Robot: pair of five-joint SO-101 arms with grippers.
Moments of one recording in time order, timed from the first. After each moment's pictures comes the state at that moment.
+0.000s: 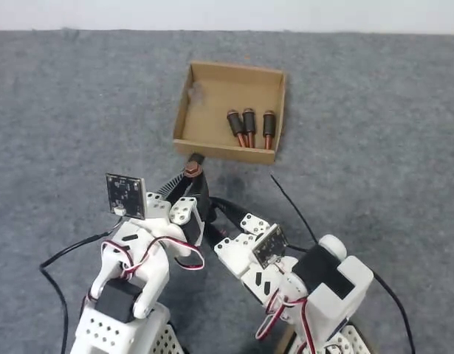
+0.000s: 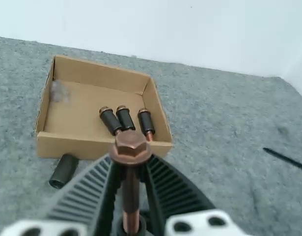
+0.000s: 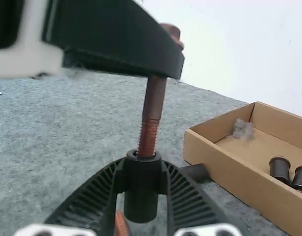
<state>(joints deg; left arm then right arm) 17.2 -94.6 86.0 42.7 23.7 -47.9 11.3 93.1 -93.5 1.2</state>
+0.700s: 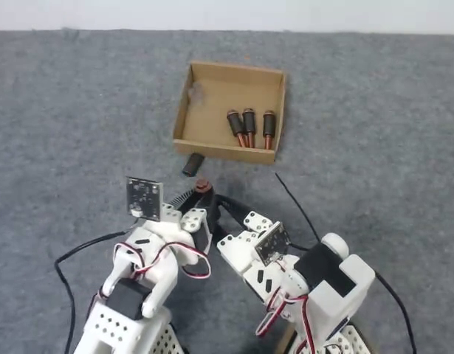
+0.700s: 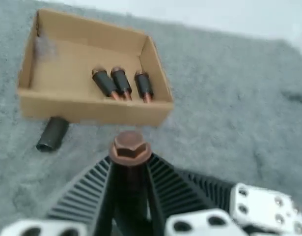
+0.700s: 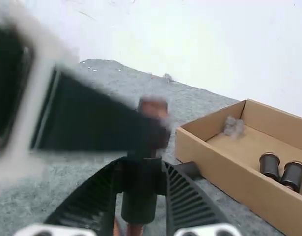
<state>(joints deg) 20.3 -96.0 94.3 42.7 24.2 -45.8 11.4 93.1 -93.5 1.2</state>
